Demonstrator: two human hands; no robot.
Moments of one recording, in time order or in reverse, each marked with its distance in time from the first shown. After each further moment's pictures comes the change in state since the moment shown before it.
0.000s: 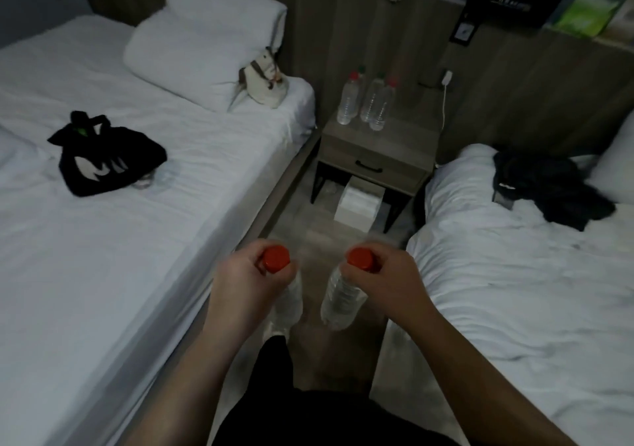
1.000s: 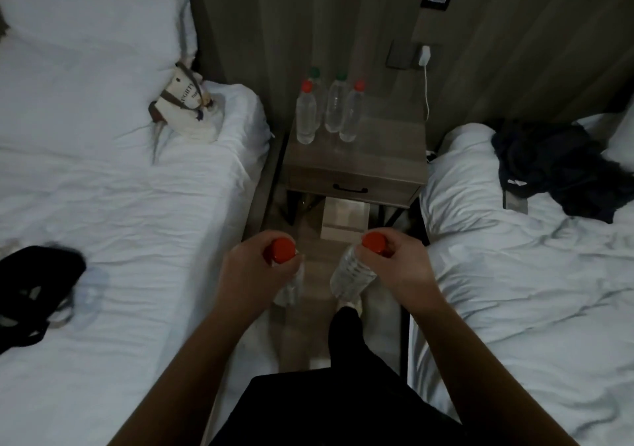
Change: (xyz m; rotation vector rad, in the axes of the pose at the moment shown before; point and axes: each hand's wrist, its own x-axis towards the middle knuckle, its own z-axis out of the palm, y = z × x) left_hand 0.364 0.031 0.125 0.144 -0.349 0.093; right_hand 0.324 0.065 -0.037 0.193 0.215 0.317
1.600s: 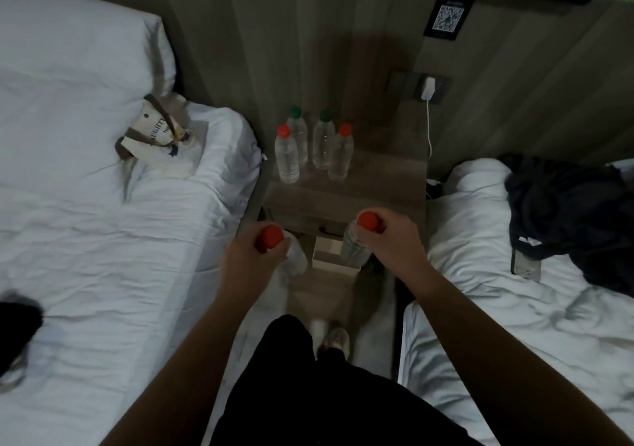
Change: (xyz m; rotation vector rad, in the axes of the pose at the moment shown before) left_hand 0.203 0.056 0.083 -0.074 0.125 -0.195; right_hand 0.253 0.008 -0.073 -0.148 -0.139 0.014
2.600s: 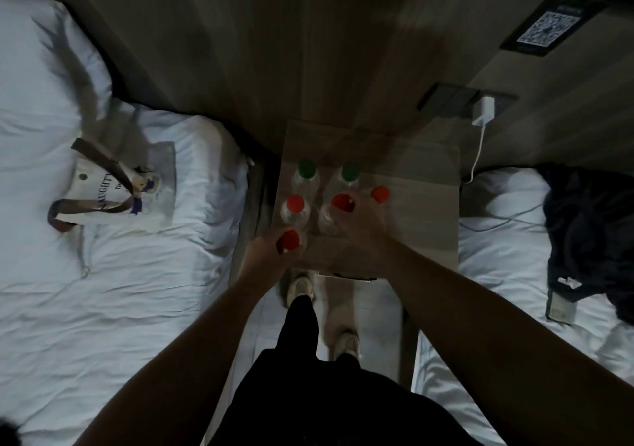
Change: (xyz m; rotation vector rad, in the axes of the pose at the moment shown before) left_hand 0.305 -0.037 0.054 0.146 -0.459 0.035; right_hand 0.312 -0.028 0.098 -0.051 -0.030 0.248
